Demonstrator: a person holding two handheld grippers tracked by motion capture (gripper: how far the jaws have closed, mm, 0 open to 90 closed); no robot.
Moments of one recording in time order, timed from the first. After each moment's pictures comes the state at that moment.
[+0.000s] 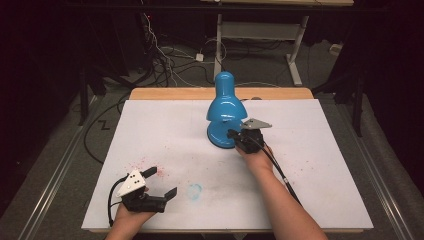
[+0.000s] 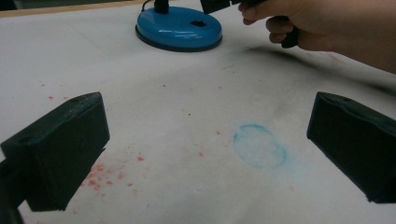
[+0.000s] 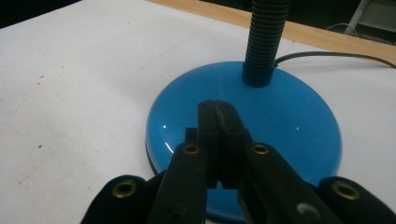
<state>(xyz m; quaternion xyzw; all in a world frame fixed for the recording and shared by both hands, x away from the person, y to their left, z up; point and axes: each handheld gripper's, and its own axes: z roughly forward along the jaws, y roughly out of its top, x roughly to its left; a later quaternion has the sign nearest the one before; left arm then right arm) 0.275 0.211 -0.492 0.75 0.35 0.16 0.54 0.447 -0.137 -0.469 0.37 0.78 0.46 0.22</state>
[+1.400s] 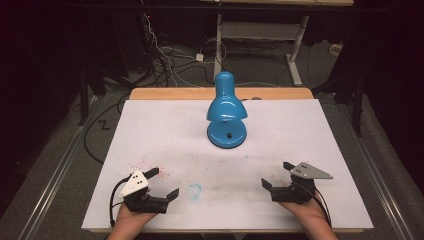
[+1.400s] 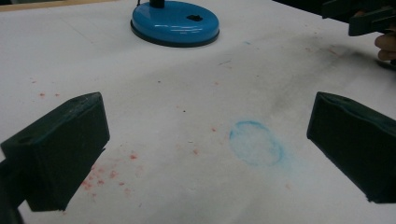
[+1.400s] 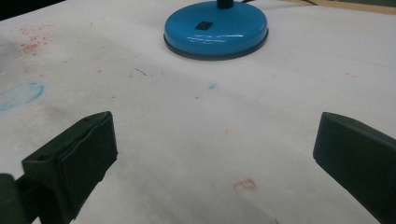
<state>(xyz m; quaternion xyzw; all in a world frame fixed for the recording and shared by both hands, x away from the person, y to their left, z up) 0.275 0.206 -0.493 0.76 0.35 0.16 0.53 0.306 -0.254 -0.476 0.39 0.76 0.47 0.22</state>
